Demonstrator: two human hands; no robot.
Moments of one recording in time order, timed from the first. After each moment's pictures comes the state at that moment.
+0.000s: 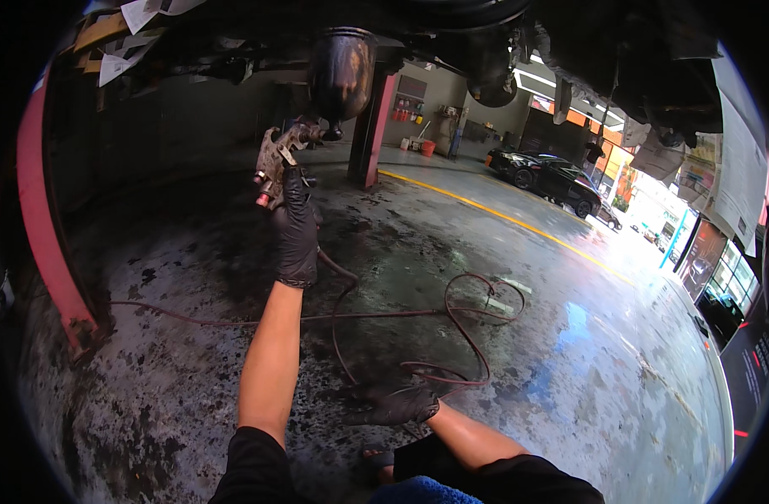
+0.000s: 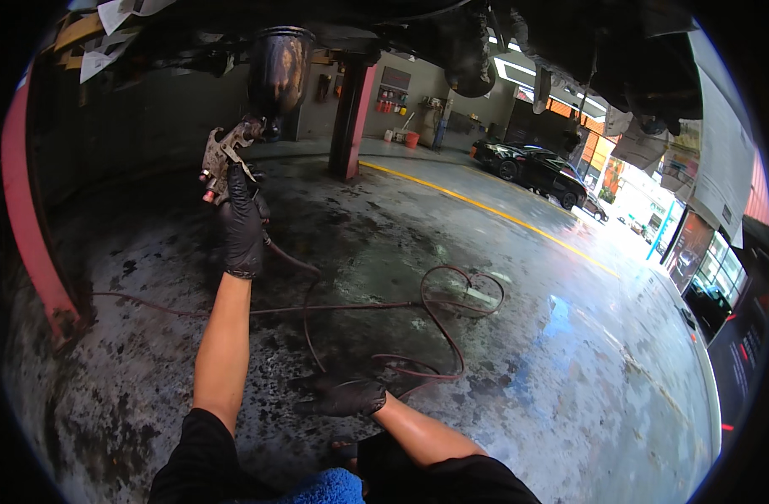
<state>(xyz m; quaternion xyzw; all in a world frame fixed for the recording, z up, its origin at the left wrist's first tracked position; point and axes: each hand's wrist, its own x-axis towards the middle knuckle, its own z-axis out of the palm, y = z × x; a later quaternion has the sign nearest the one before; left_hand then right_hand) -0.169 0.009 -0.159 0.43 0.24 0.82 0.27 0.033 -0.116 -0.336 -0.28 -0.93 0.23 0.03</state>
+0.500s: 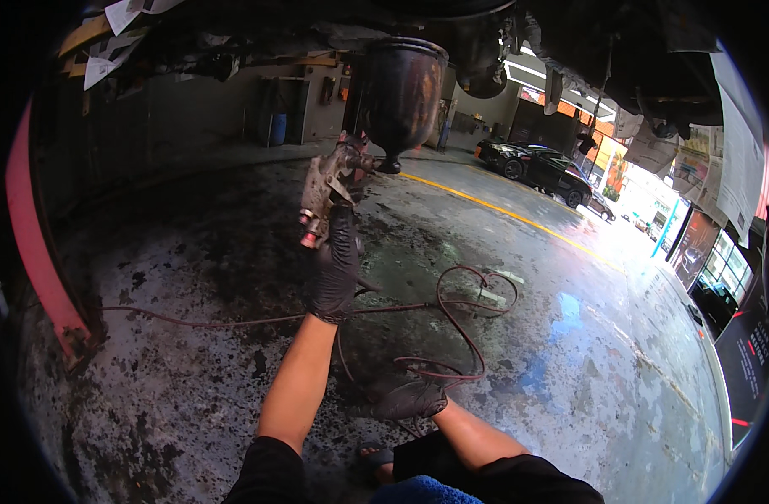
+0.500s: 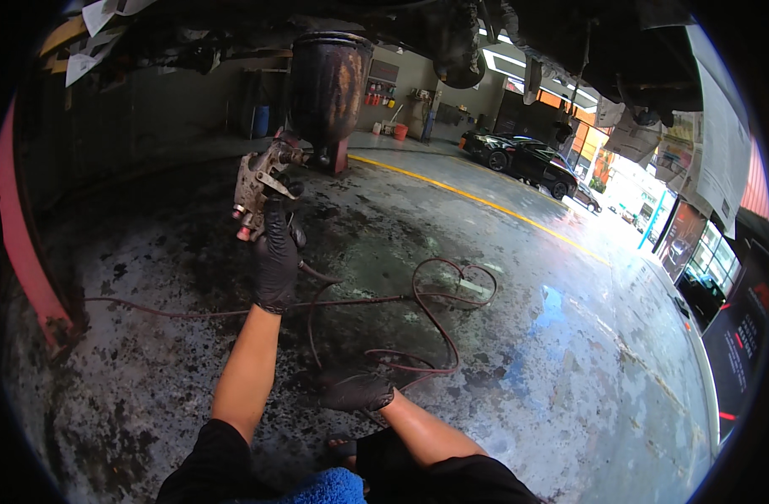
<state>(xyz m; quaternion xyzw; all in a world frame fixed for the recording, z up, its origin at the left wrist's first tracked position) -0.109 -0.012 -0.198 0.50 0.27 0.75 0.33 0.041 -0.128 -0.293 -0.35 -0.91 0.23 0.07</state>
